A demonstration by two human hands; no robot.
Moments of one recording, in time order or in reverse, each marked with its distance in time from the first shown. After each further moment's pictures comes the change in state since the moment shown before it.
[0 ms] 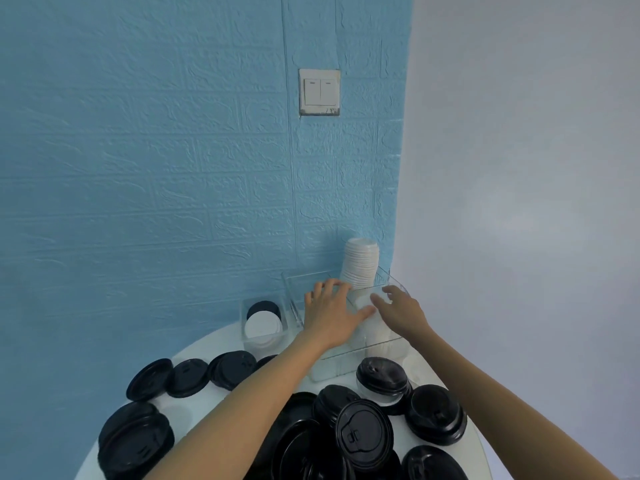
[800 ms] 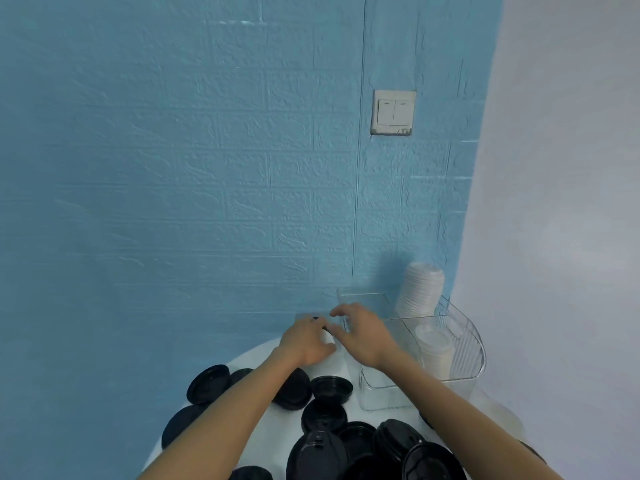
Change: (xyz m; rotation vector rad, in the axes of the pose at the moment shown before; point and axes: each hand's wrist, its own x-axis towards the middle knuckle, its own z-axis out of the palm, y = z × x) left_hand -0.009 -0.162 -0.027 -0.015 -0.249 -0.234; right_hand -0.028 -0.118 0.102 -0.131 -0.223 -0.533
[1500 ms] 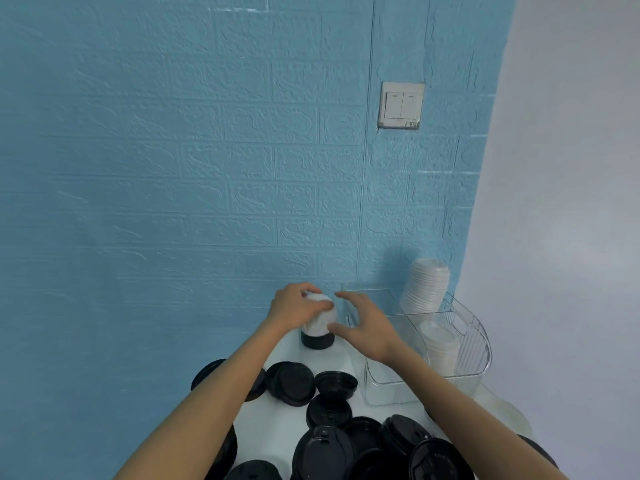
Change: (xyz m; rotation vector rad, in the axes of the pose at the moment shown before) left_hand -0.004 -0.003 -0.058 -0.519 0.245 -0.097; right_hand 0.003 0.004 0.003 0.151 0.009 -0.017
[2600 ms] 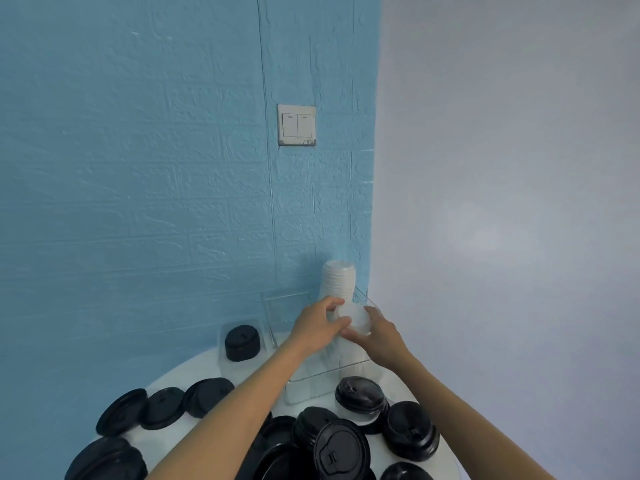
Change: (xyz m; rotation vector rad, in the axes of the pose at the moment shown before) left_hand -0.051 0.115 0.142 0.004 -0.279 0.269; right_hand -0.087 0.098 -0.104 0.041 0.237 0.356
